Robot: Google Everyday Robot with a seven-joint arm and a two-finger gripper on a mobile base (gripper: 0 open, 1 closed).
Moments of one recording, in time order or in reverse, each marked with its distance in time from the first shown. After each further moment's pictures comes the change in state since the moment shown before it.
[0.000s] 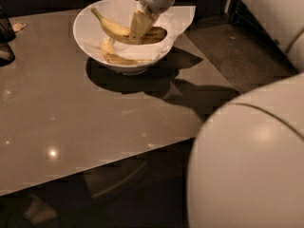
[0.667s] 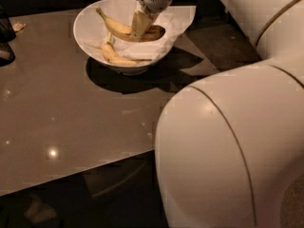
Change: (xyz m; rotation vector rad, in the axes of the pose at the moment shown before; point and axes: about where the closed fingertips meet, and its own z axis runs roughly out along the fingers) arm -0.005 -0.036 0.021 0.030 0.022 0.015
